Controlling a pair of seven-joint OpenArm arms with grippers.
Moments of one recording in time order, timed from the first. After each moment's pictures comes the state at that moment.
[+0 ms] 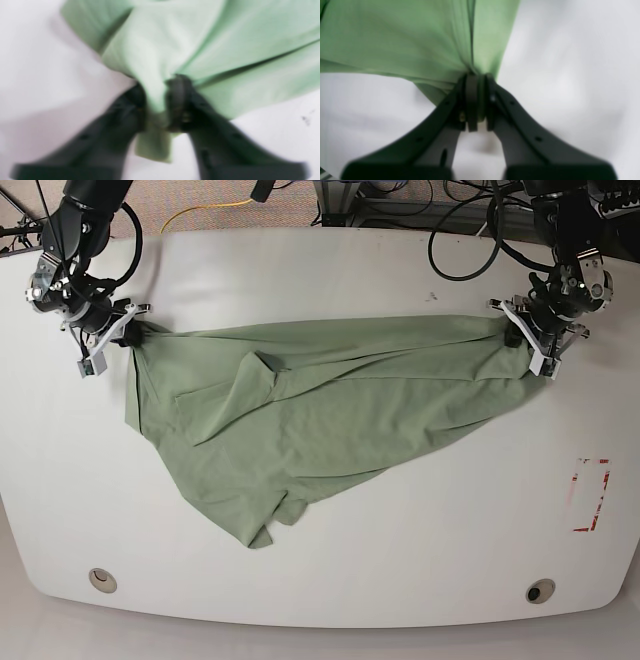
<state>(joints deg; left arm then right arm) 13.5 -13.8 -23.5 93.0 -15.0 -34.6 49.3 -10.3 18.3 31.6 83.7 27.8 39.9 -57.1</state>
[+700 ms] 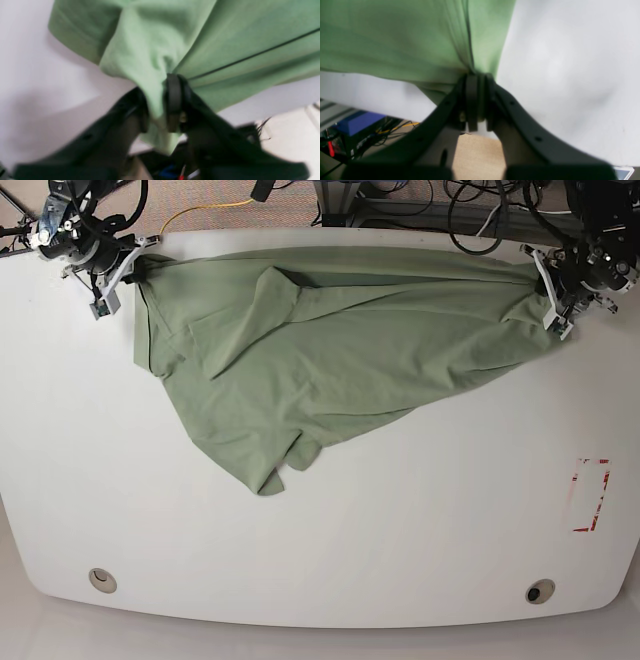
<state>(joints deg) 23.6 -22.4 -25.2 101.6 -14.2 -43.2 59.8 -27.1 15.4 34.0 101.0 27.6 40.3 -63.4</state>
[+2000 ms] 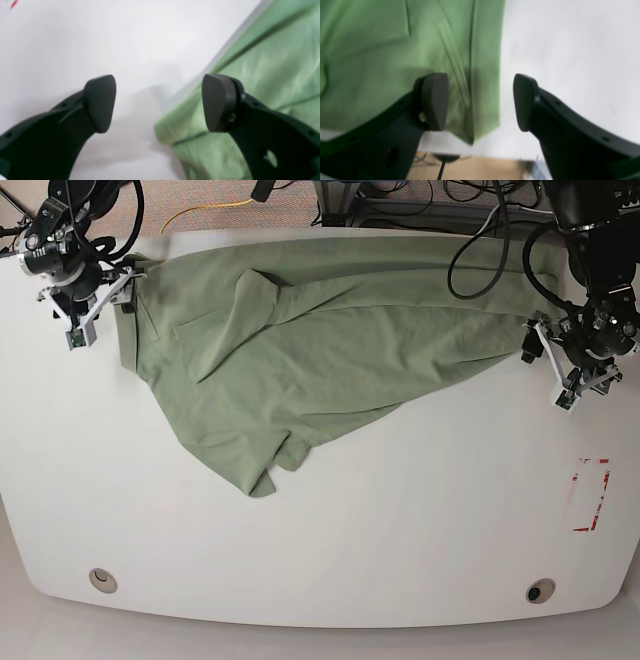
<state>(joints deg) 5.3 -22.2 -22.8 94.7 -13.6 -43.0 59.8 -18.6 10.2 41.6 110.9 26.1 40.1 -71.0</state>
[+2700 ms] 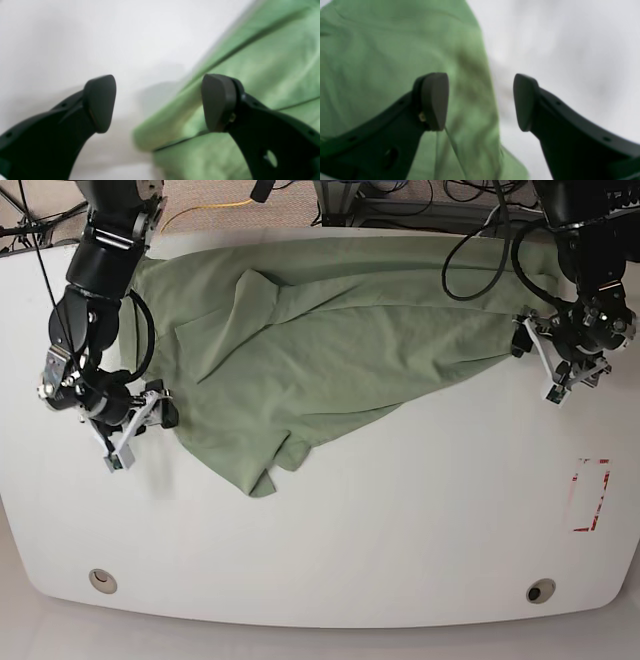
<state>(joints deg) 5.5 -18.8 -23.1 94.2 -13.5 -43.0 59.9 13.9 17.7 21.5 75.8 25.4 39.8 -63.8</state>
